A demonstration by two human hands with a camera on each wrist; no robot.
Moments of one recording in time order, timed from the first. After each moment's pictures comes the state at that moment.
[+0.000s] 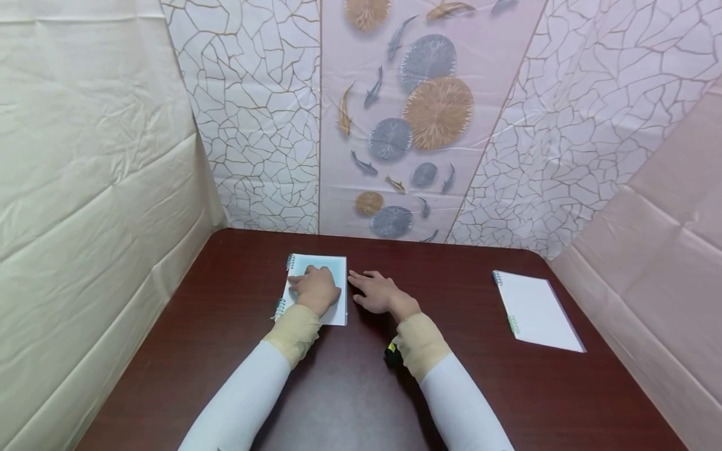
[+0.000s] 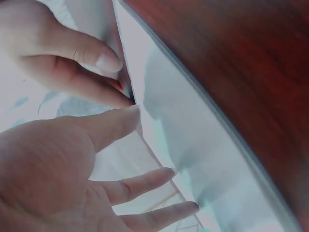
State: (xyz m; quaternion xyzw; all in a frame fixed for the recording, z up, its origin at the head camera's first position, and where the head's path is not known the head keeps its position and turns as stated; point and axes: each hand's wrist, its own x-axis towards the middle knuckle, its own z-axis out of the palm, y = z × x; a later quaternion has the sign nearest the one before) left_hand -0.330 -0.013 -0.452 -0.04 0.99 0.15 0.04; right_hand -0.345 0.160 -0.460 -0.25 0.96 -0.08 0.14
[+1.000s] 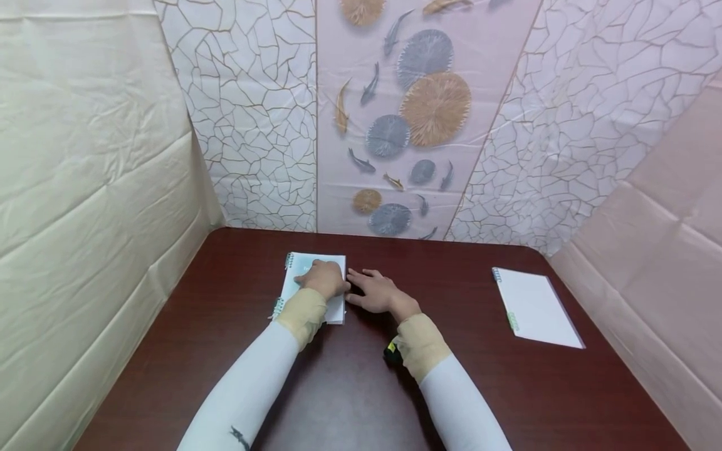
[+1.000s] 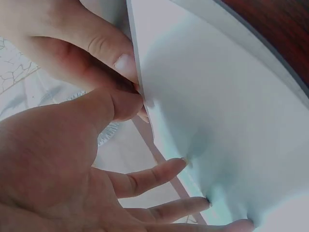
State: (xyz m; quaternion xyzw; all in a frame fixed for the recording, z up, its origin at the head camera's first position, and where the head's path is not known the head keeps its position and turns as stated) left_hand -0.340 0.004 -0.431 -0.02 0.98 0.16 0.10; right_hand -0.345 0.165 -0.465 -0.26 0.95 -0.14 0.11
